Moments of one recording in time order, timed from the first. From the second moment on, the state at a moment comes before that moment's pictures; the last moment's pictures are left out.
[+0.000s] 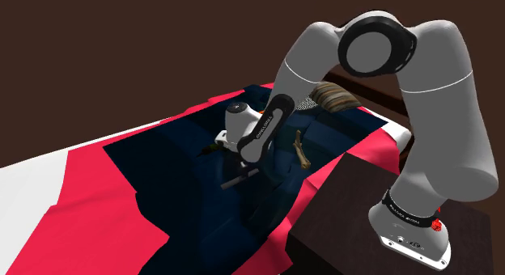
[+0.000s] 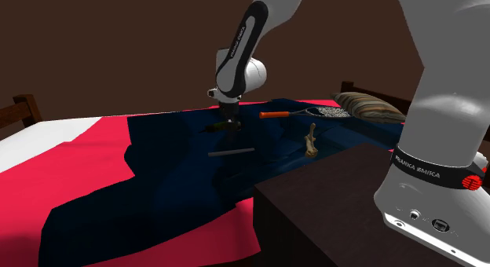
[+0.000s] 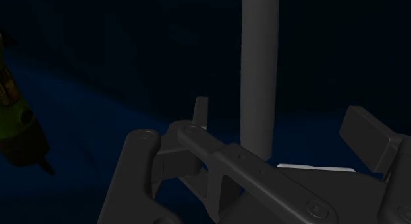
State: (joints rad) arm 0.24 0.58 0.03 -2.11 -0.14 2.76 -0.74
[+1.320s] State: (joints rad) arm 0.26 0.75 0.02 -2.02 -0.17 2.82 -0.75
